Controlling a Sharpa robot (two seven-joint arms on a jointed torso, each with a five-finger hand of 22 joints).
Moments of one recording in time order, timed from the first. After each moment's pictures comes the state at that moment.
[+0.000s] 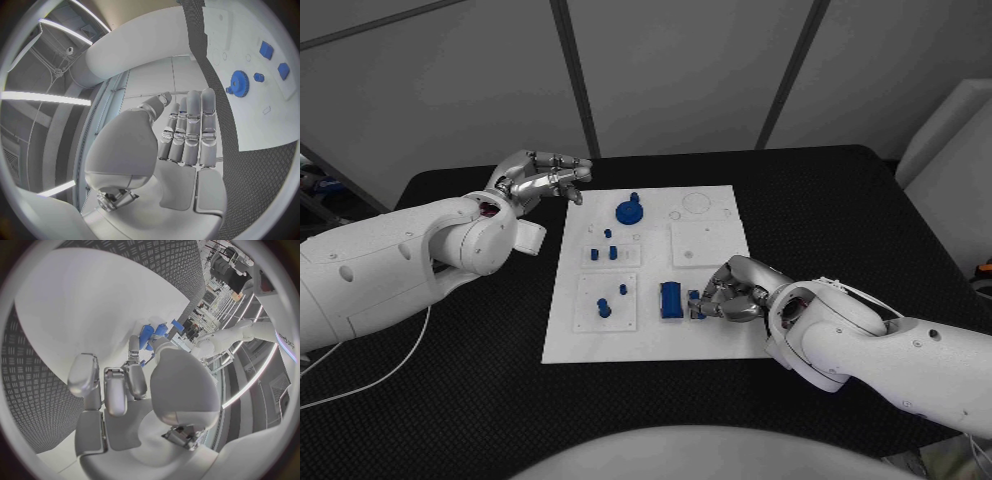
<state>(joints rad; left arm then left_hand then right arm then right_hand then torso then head) 1.11 -0.91 0.08 1.41 -0.20 -0.24 0.29 1.34 -0.14 0.39 -0.03 0.26 1.06 0.17 0.09 0.07 1.05 0.11 0.33 0.07 1.10 0.03 0.94 0.38 0.19 1.03 0.13 0.56 0.91 0.93 -0.88 0.03 1.83 -1.35 -0.40 -0.52 1.20 -0.16 0.14 0.29 0.47 1.14 0.03 0.34 0.43 1.45 -0.04 1.30 1.31 1.47 -0.09 1.53 1.31 0.09 1.34 0.02 1.32 1.17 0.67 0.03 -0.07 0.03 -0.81</state>
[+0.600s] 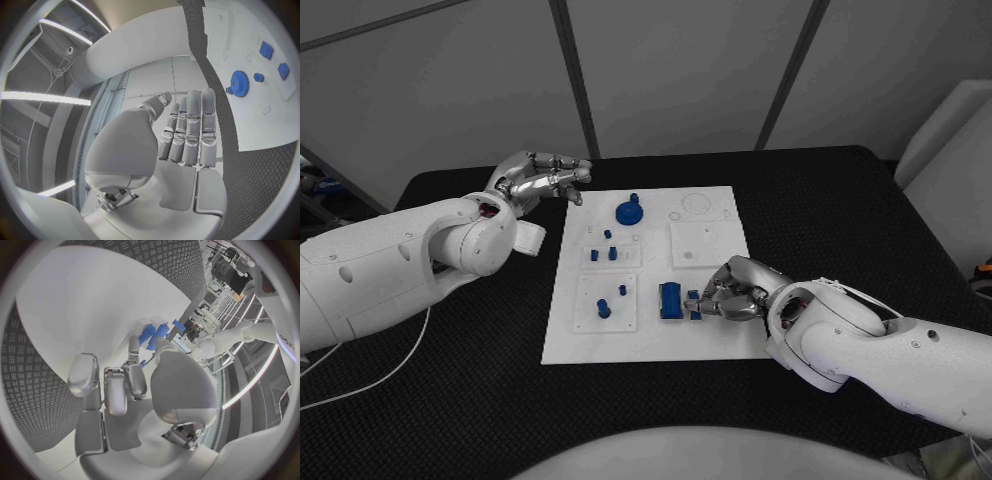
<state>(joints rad) 1.11 -0.91 0.08 1.41 -0.20 -0.24 0.29 1.34 -0.14 0.39 -0.03 0.26 1.06 0.17 0.09 0.07 1.05 0.11 0.34 0.07 1.10 0.03 0.94 0.38 0.19 1.03 0.13 0.56 0.91 0.92 -0.88 0.03 1.82 -1.36 -0.40 -0.52 1.14 -0.13 0.01 0.29 0.34 1.13 0.03 0.34 0.44 1.45 -0.04 1.30 1.31 1.47 -0.09 1.53 1.31 0.09 1.34 0.02 1.32 1.16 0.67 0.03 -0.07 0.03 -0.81</state>
